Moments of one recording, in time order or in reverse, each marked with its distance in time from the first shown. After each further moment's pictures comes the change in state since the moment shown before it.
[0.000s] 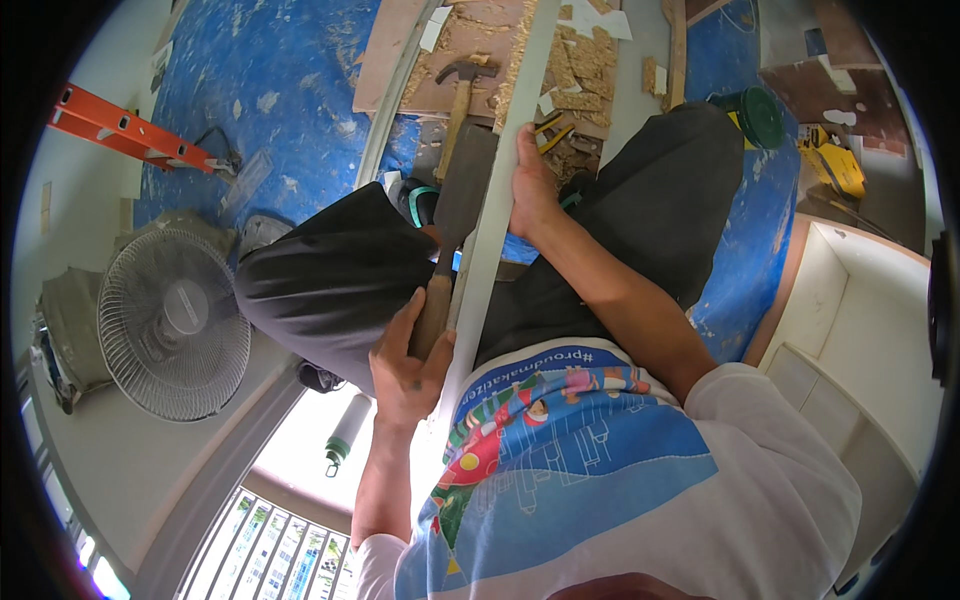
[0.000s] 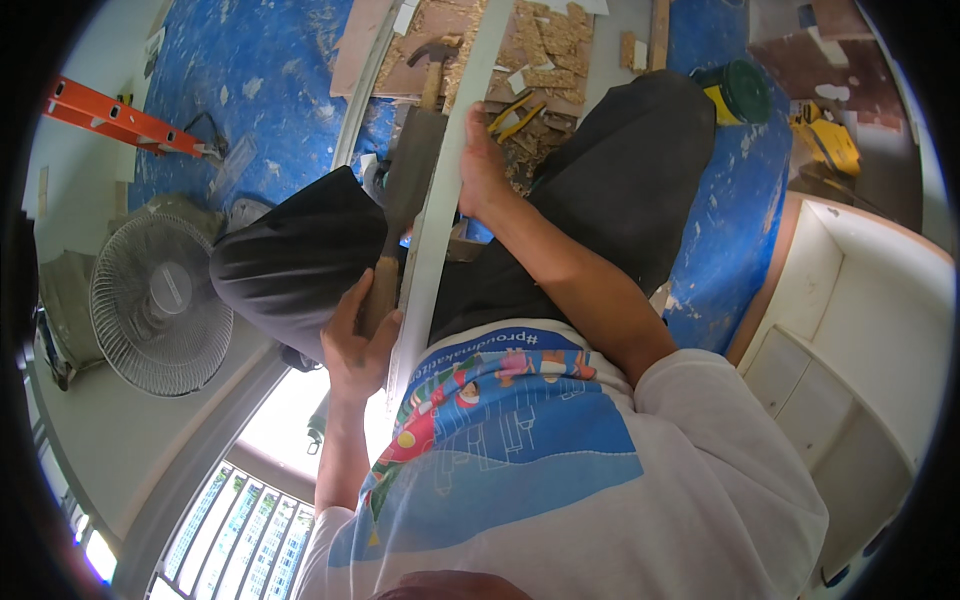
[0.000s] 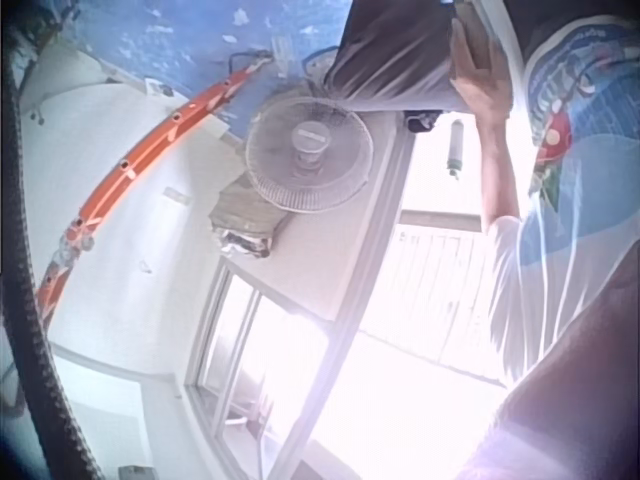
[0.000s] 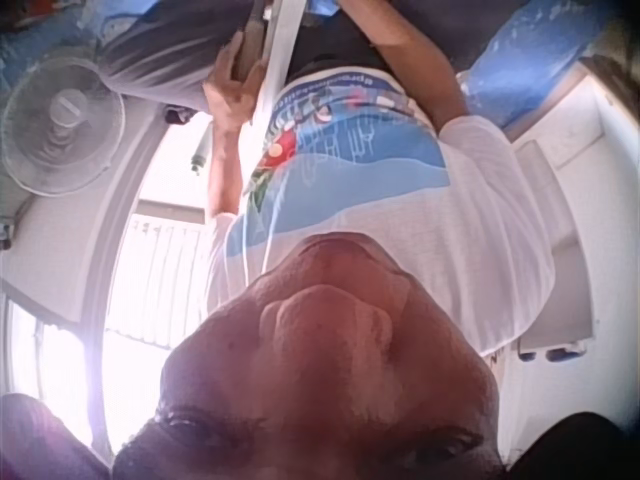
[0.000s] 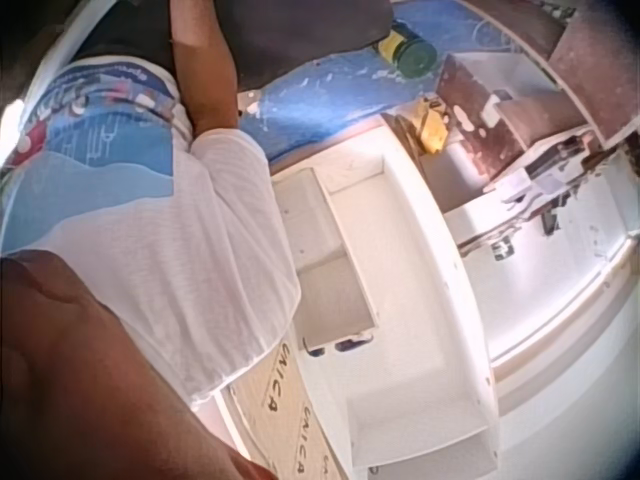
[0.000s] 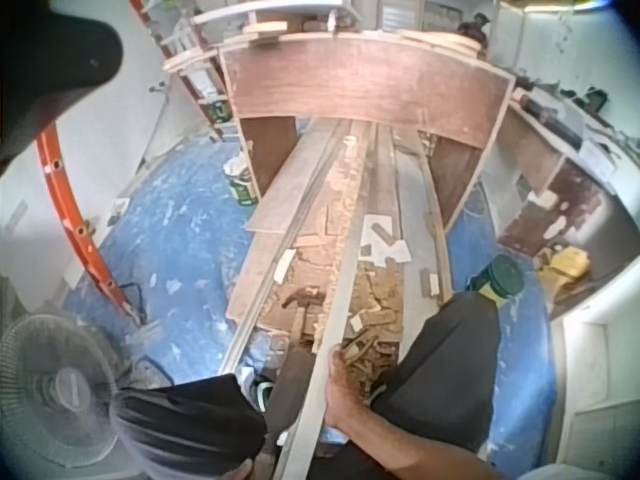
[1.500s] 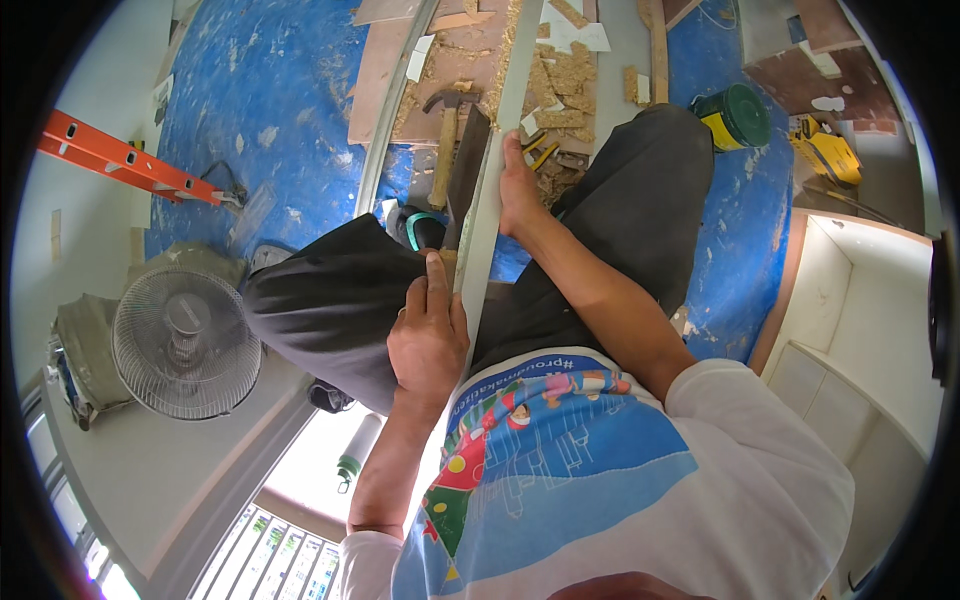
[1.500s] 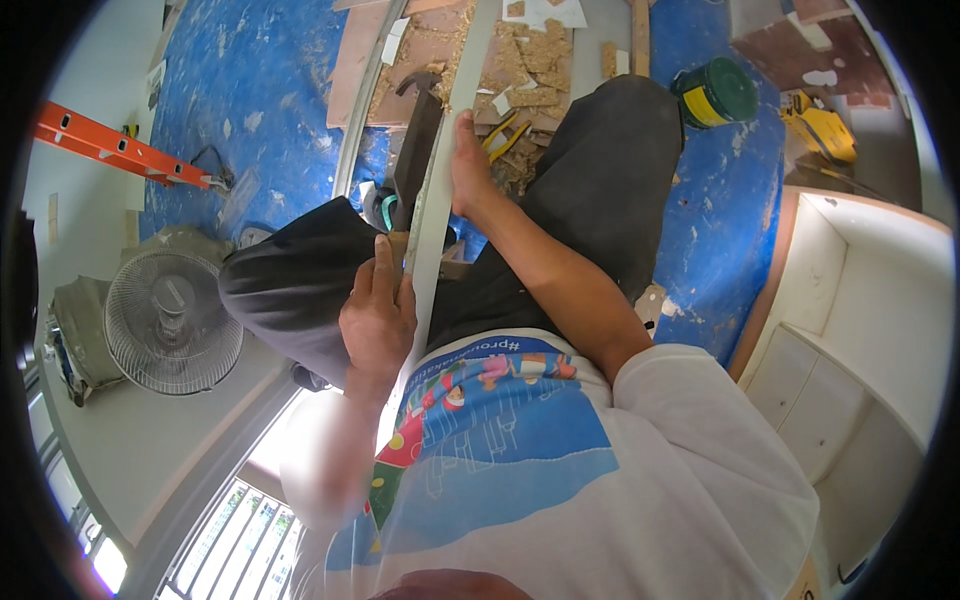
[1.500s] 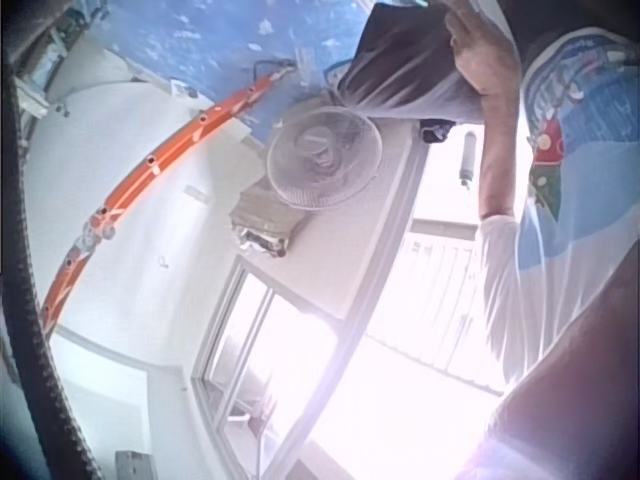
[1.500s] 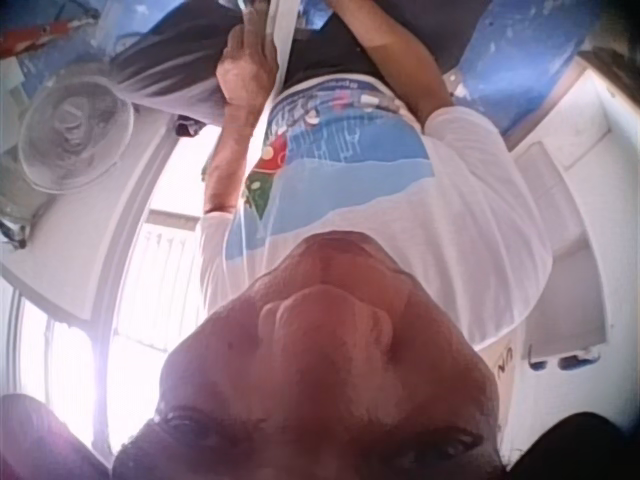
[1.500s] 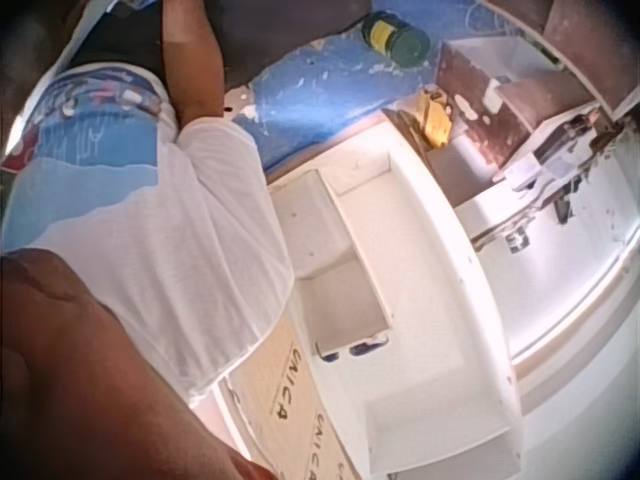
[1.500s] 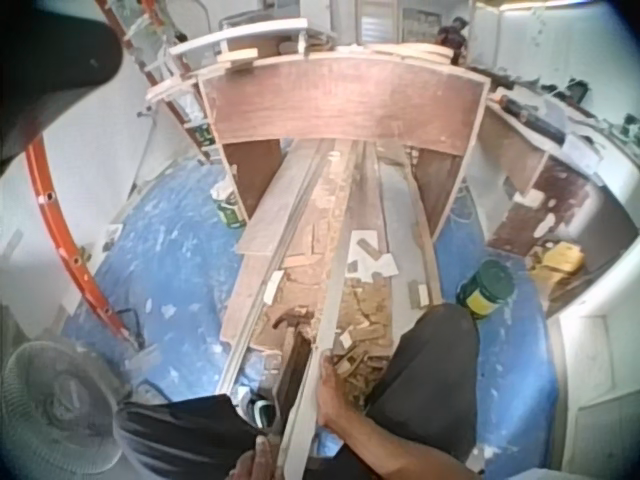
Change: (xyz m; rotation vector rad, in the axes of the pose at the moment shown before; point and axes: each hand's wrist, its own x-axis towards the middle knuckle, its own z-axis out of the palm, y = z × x) left_hand 0.045 0.025 0.046 0.604 0.073 0.274; right_hand 0.023 -0.021 -0.002 -0.099 0.050 -0.056
